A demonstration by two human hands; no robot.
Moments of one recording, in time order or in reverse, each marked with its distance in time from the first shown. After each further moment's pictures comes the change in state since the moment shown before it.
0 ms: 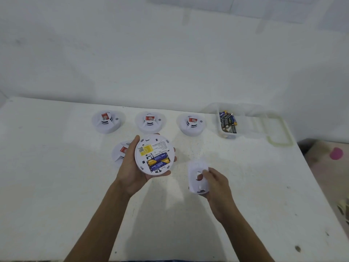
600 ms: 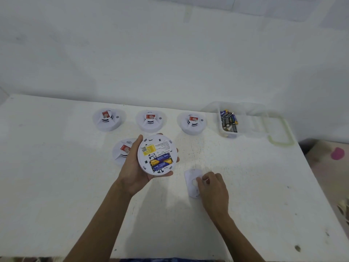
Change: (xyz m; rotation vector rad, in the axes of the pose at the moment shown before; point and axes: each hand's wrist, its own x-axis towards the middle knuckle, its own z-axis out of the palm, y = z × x) left_hand 0.000 -0.004 0.002 -0.013 -0.008 -0.049; right_hand 0.029 0.056 -0.006 -0.934 0.256 -0.326
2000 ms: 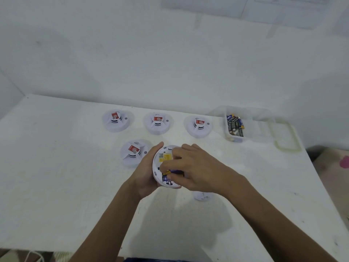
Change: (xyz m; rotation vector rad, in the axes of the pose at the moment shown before) left_hand -0.011 -0.003 0.028 0.224 0.231 0.032; right_hand 0.014 -0.139 -0.096 -0.339 -0.295 -1.253
